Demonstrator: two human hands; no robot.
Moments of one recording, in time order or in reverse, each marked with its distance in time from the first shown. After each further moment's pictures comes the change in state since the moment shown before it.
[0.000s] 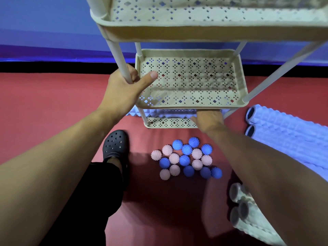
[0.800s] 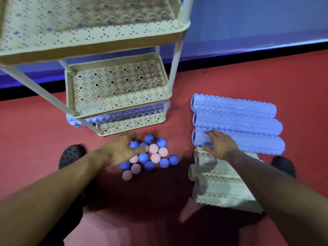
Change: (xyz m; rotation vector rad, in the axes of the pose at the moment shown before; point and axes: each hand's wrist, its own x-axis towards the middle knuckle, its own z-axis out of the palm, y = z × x) left_hand -0.094 -0.026 0.118 0.770 -0.864 -0.240; right_hand -0.163 0.237 0.059 0.111 -0.171 0.095
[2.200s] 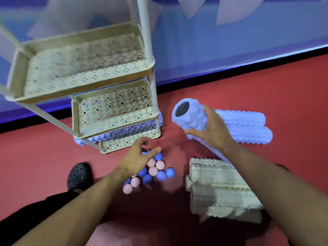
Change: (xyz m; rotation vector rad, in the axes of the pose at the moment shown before) left_hand -0.007 0.082 0.039 -0.488 0.297 0.142; right_hand -0.036 -0.013 -0.116 0.691 0.571 -0.148
